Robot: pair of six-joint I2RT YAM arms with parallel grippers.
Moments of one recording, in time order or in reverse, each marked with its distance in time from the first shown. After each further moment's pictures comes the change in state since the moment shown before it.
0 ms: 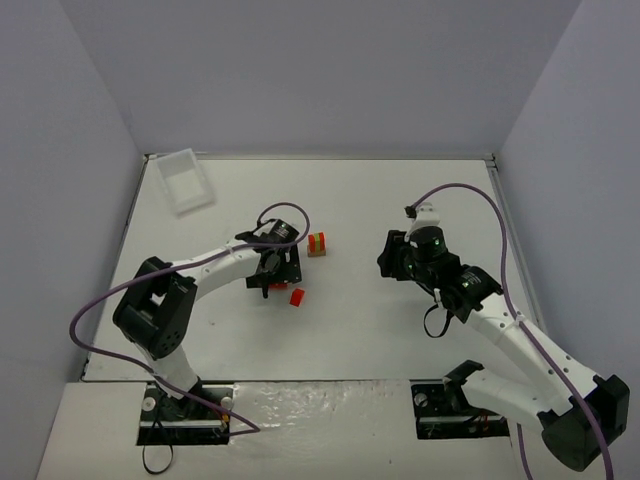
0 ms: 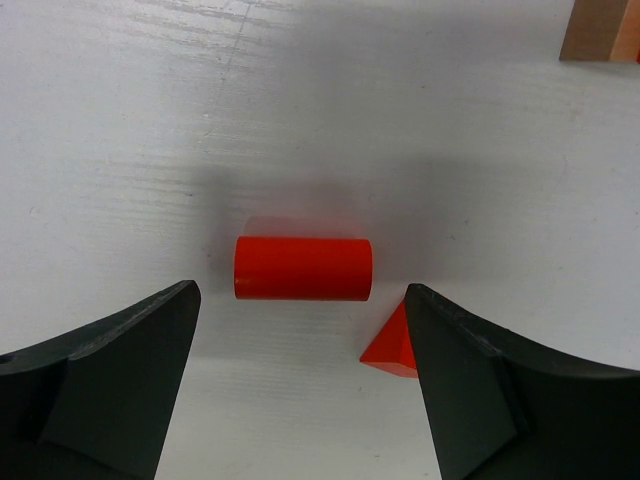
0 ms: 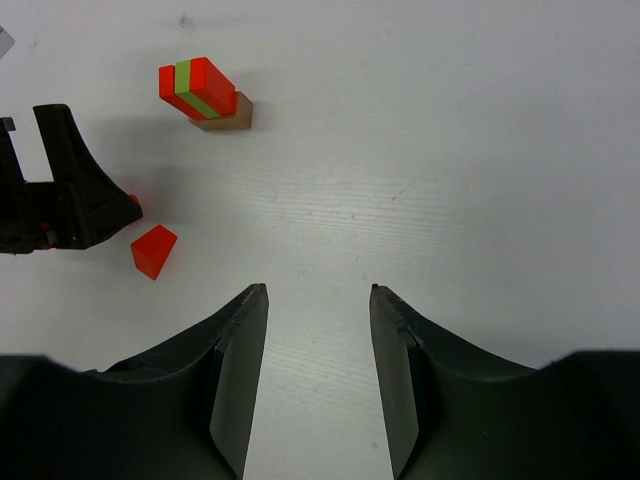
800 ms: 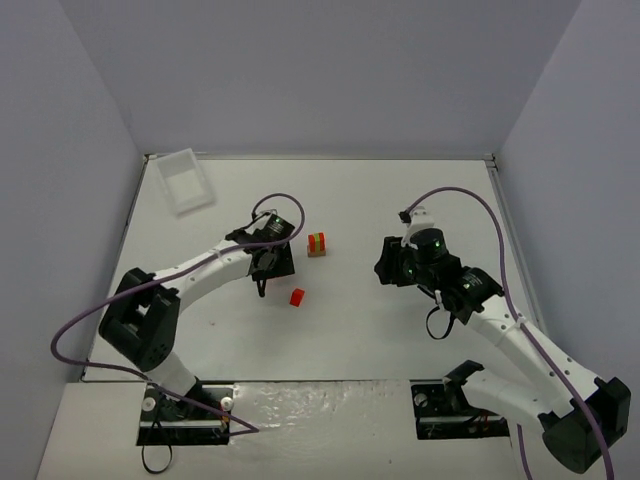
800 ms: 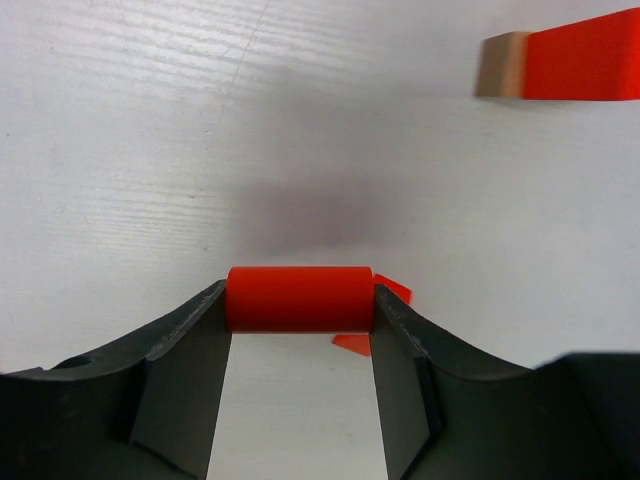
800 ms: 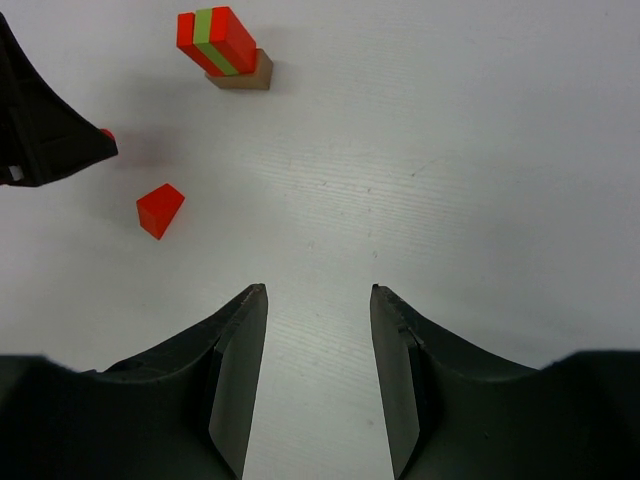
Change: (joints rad) left arm 0.000 -0.064 0.005 0.005 -0.025 -0.021; right arm 0.000 -0.014 -0.015 -0.024 -0.079 -0.047
